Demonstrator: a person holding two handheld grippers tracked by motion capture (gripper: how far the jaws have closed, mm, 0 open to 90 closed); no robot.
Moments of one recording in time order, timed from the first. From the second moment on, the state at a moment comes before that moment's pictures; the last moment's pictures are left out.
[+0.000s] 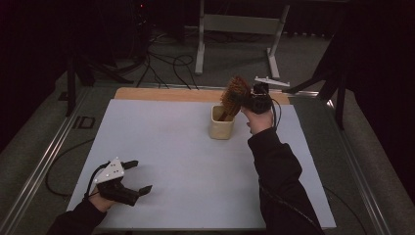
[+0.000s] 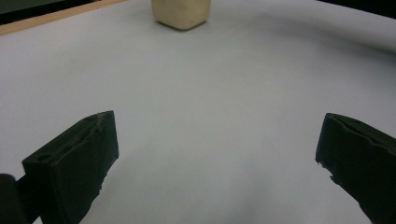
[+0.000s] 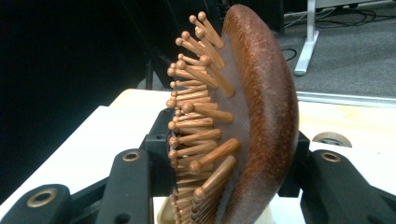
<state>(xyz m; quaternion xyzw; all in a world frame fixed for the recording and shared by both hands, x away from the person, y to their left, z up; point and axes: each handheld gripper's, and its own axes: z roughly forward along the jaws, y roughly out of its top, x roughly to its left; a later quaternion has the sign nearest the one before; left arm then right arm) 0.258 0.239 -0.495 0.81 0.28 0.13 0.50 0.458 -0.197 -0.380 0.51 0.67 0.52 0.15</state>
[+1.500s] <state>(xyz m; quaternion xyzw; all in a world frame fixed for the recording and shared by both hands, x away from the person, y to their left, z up) 0.258 0.239 -0.496 0.81 0.28 0.13 0.50 0.463 -0.206 -0.397 0.51 0.68 0.51 0.14</state>
